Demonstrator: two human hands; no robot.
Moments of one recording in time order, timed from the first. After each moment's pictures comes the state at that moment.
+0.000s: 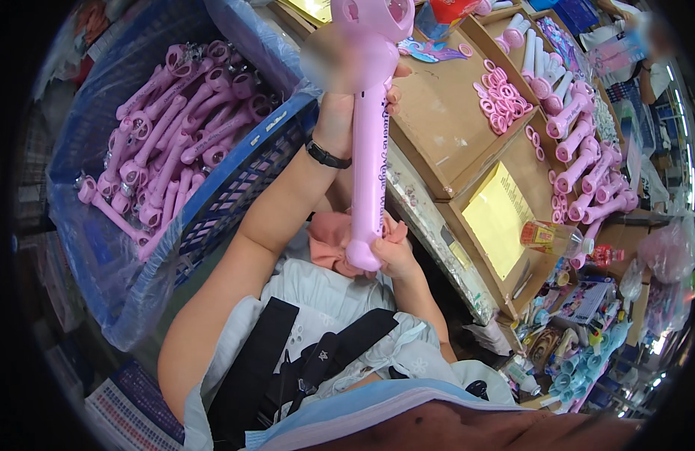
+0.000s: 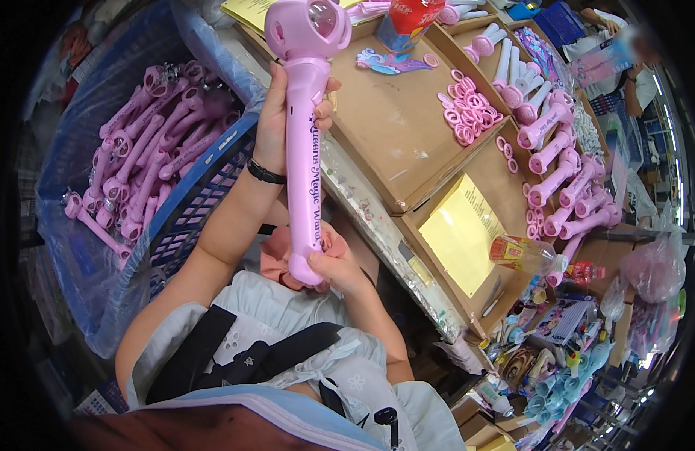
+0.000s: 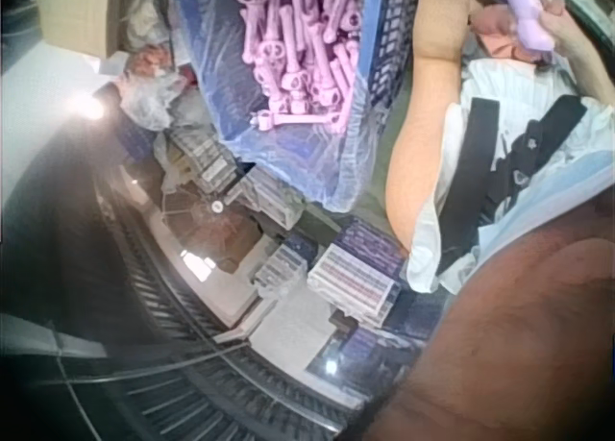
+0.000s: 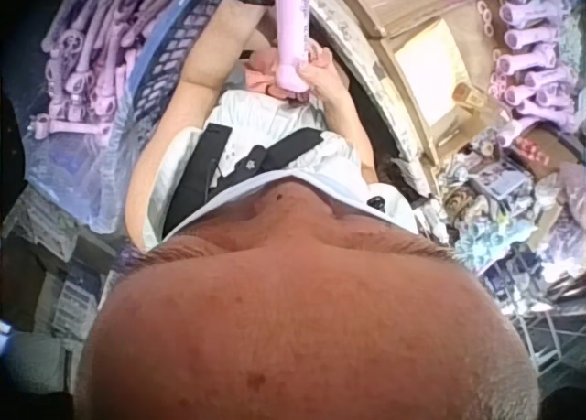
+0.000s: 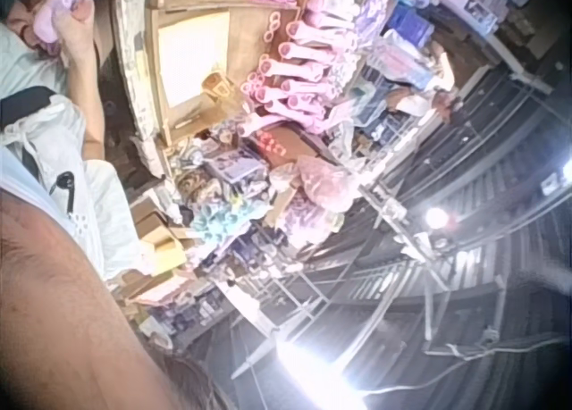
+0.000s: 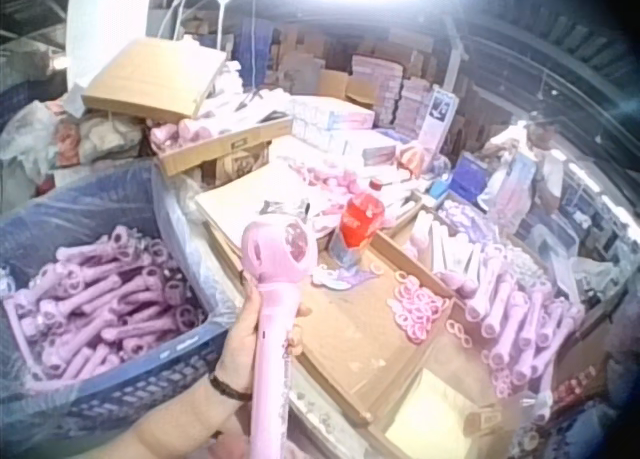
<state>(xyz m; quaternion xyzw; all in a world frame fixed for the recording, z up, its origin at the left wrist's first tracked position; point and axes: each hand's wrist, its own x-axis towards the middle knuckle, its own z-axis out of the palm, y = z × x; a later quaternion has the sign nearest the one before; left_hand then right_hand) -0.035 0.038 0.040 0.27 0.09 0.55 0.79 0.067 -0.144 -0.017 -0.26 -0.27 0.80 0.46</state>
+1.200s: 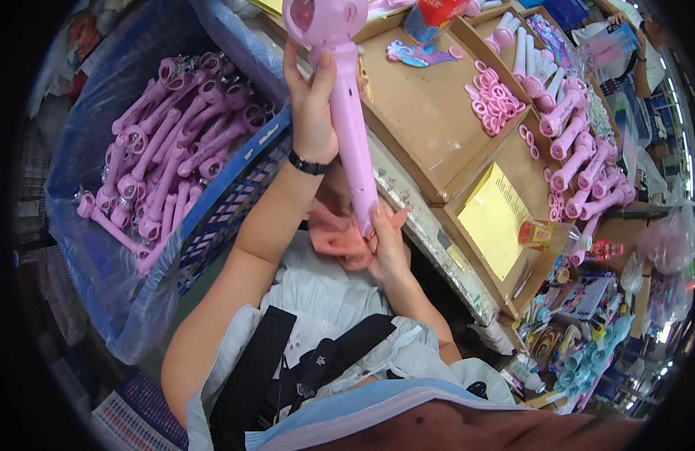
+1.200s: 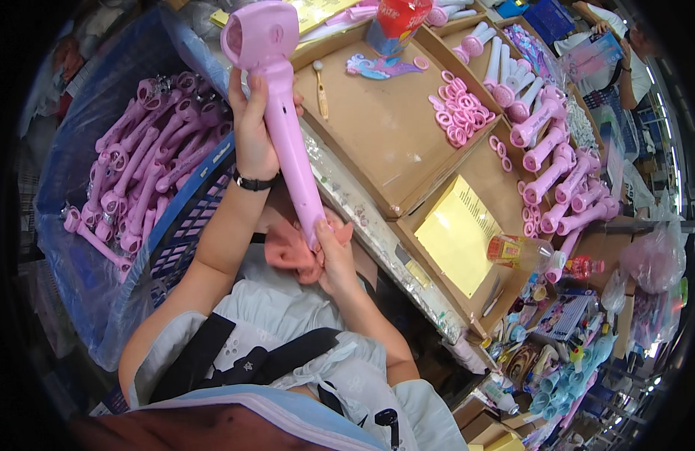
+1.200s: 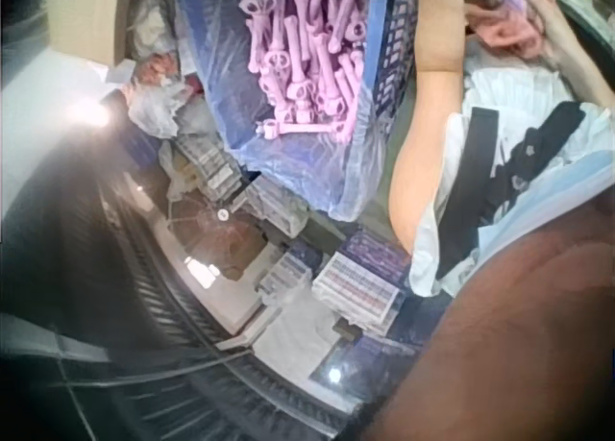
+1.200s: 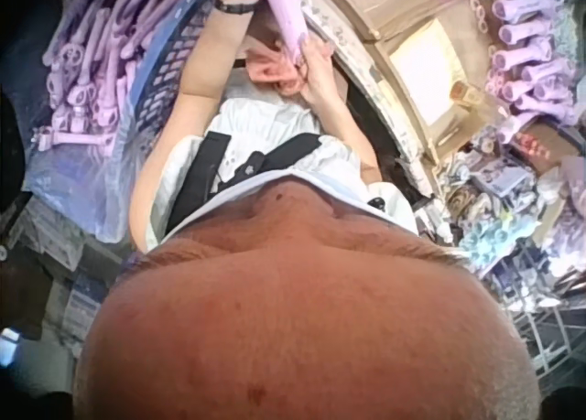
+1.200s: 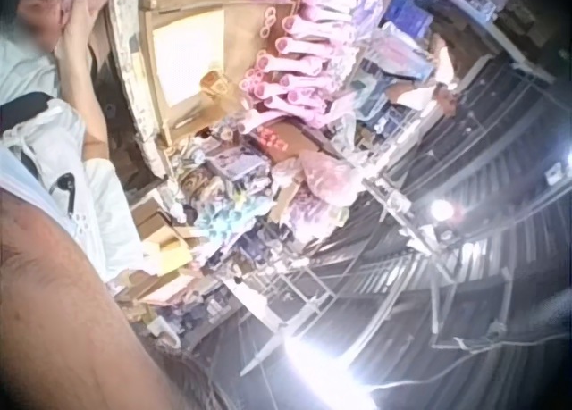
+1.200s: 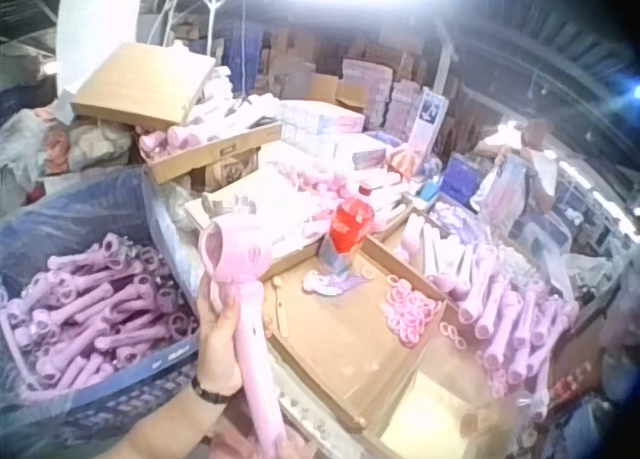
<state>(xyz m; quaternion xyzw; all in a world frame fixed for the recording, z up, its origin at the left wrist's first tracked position) -0.038 0.043 0.040 0.34 0.21 0.71 0.58 0.049 -0.139 -0.035 -0.36 -0.11 0.71 0.60</state>
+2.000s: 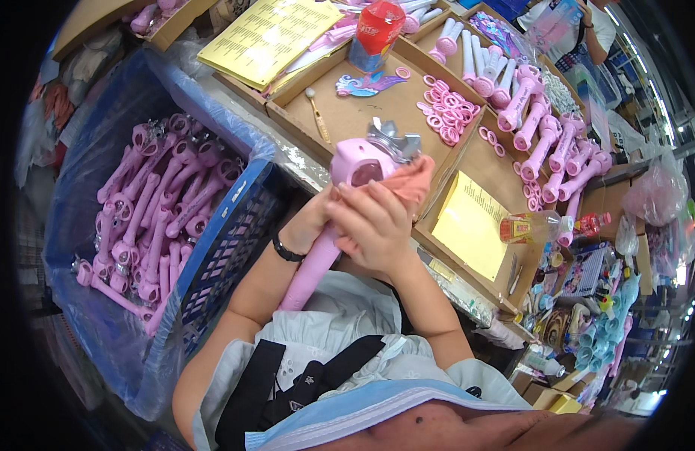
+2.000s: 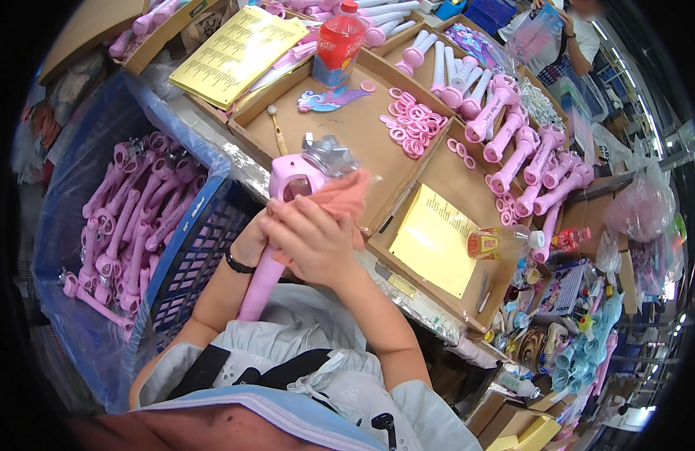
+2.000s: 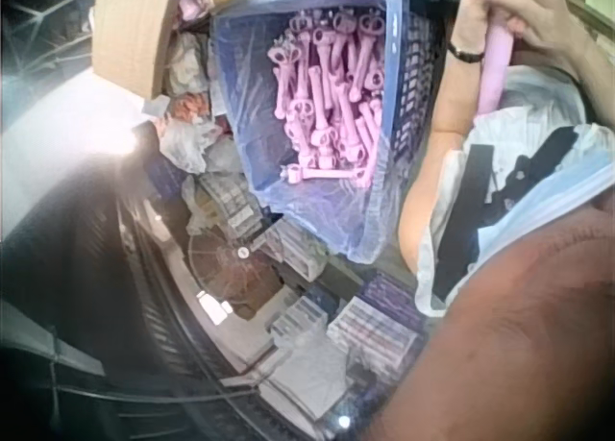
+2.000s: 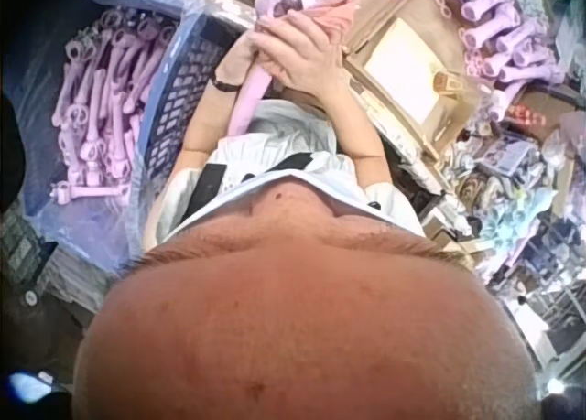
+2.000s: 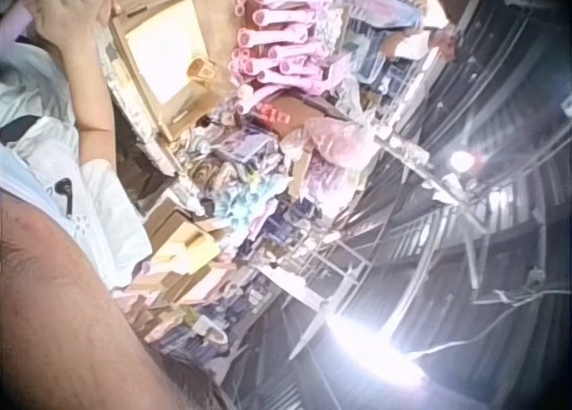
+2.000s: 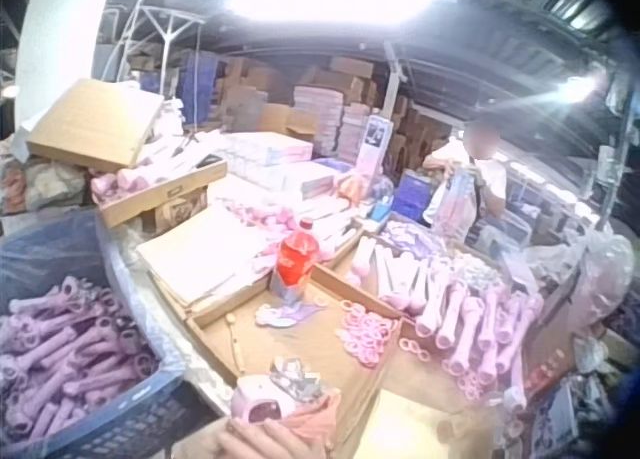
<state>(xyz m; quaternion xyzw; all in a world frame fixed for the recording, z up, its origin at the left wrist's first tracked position) -0.046 -0.020 0.023 0.31 0.23 0.32 0.86 0.086 -0.086 0.047 -0.47 -0.79 -0.13 0.37</state>
